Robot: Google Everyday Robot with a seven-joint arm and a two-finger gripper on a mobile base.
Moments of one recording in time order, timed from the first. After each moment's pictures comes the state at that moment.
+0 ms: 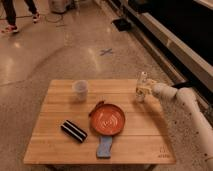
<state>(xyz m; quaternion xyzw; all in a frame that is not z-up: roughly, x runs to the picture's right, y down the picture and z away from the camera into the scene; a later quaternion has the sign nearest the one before) 0.242 -0.025 0.888 0.40 -0.03 -0.77 0.50</state>
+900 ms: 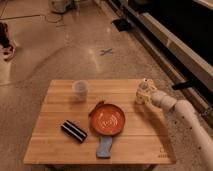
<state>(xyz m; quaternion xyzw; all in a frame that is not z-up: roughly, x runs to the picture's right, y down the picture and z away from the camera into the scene) 0.238 0.010 0.881 0.40 0.02 -0.77 0.49</state>
